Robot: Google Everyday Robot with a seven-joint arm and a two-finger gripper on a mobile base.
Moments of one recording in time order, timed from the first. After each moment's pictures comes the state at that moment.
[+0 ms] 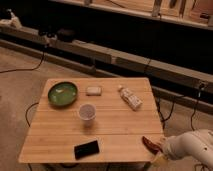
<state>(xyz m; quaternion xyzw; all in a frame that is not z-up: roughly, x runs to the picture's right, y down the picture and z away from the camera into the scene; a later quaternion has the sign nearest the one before) 0.281 0.327 0.727 -0.28 -0.04 0.35 0.89</state>
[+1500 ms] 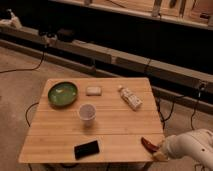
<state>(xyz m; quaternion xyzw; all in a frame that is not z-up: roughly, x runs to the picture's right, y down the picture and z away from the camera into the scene) 0.289 0.323 0.735 -0.26 -0.02 0.35 0.90</state>
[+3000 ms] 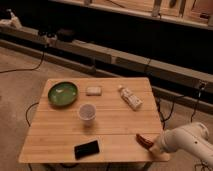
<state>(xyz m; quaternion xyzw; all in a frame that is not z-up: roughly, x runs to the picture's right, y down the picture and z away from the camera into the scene) 0.268 0.299 0.753 -0.26 -0.03 0.33 0.91</state>
